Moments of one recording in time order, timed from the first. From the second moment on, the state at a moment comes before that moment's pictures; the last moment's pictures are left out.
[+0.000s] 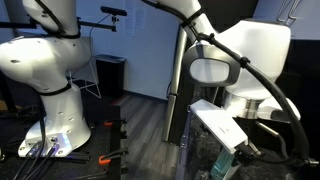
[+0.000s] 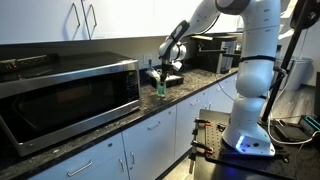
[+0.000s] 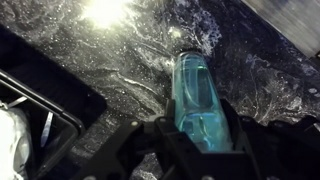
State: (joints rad) arm -0.45 0.16 -0.13 -2.27 0.21 2.61 -0.78
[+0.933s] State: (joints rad) arm -0.23 0.27 -0.18 -2.13 -0.16 2.60 -0.27
